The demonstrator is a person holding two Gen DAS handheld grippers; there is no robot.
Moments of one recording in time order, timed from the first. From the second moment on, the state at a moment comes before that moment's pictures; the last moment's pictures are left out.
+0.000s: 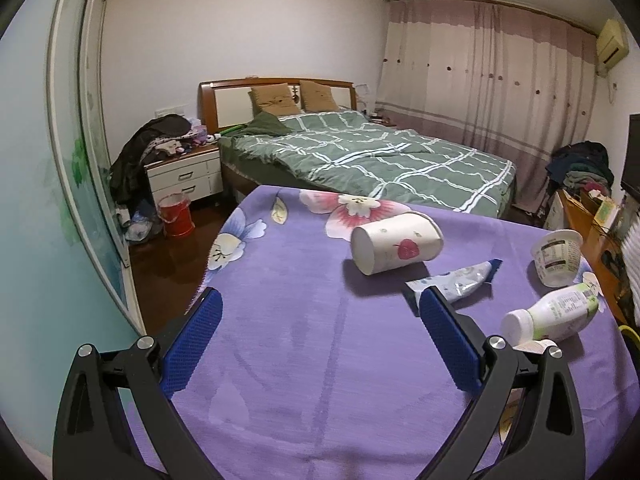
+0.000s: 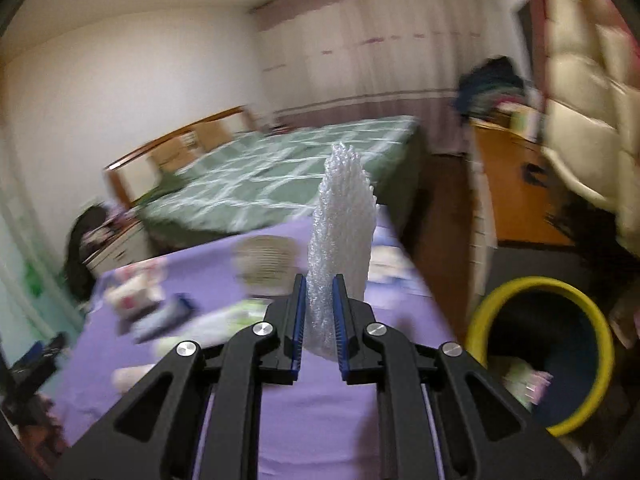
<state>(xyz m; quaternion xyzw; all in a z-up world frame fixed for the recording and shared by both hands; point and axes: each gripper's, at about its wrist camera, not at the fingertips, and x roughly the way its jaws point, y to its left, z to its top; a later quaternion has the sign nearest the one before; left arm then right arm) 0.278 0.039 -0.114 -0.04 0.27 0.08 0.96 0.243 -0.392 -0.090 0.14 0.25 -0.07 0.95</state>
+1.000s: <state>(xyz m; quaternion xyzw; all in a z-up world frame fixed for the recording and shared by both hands) 0.275 -0.007 -0.114 0.00 0.29 0.02 0.96 0.223 -0.499 -0.144 0.13 0.27 -0.26 0.92</state>
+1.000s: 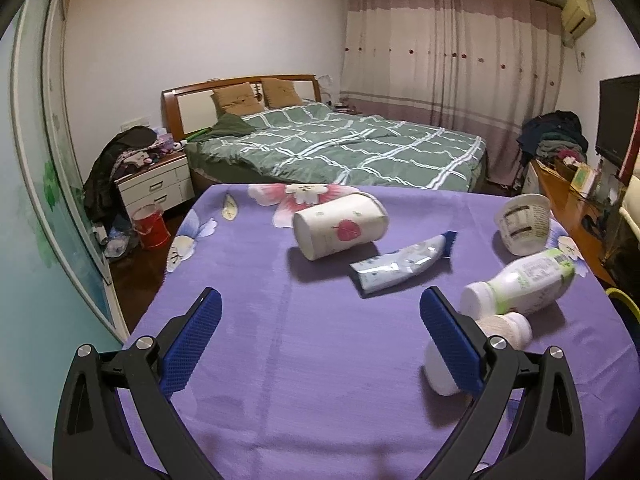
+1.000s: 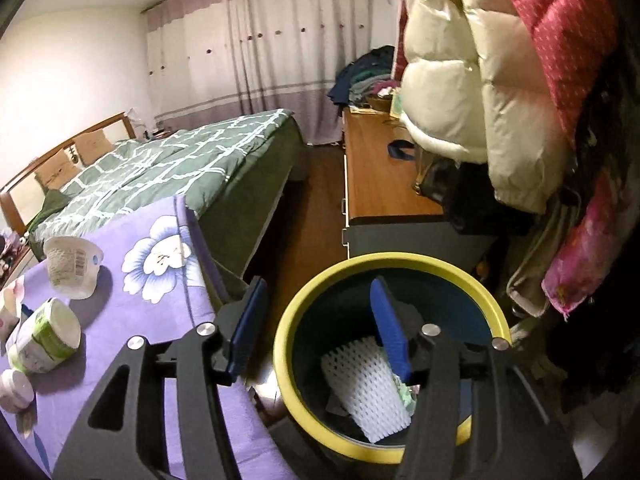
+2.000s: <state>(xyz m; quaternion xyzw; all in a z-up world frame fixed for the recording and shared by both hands) 0.282 -0.116 -0.157 -0.04 0.41 -0.02 0.91 0.230 -0.476 -0.139 0.11 0.26 -0.18 0.94</state>
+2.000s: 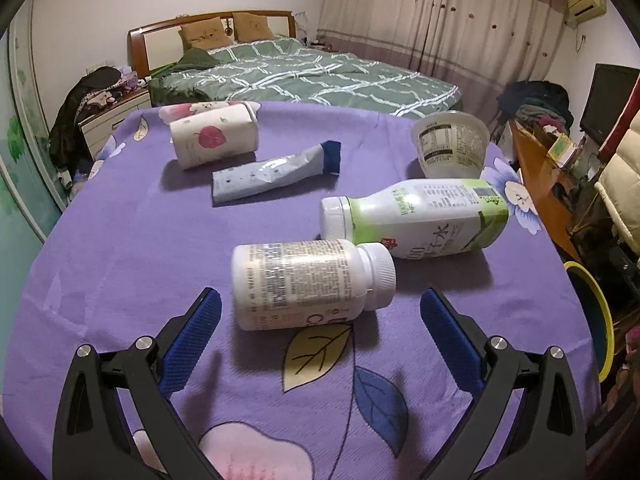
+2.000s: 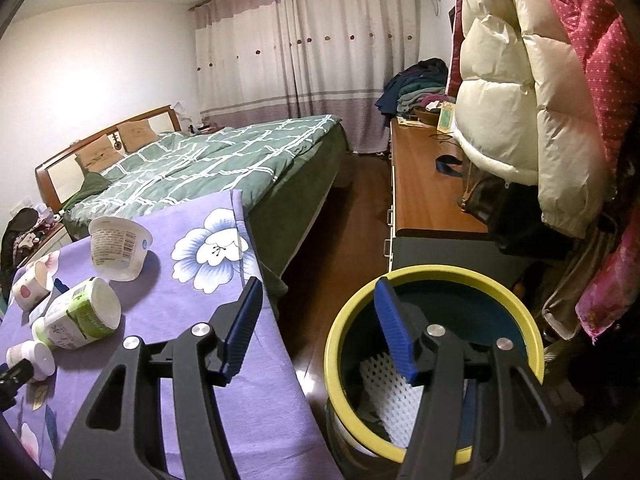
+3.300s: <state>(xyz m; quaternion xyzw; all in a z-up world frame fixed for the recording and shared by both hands) 0.263 -0.291 -0.123 0.03 0.41 -0.19 0.89 0.134 -0.551 -0.139 0.15 0.26 -0.21 0.93</state>
